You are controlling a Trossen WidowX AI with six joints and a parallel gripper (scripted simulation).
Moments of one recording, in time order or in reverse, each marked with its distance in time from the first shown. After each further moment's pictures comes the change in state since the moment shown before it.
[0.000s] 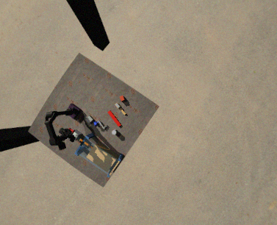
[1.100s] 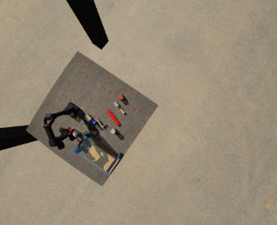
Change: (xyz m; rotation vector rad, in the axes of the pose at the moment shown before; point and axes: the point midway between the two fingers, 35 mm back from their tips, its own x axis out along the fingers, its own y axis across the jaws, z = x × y) arm 0.031 0.000 -0.011 -0.034 -0.209 -0.040
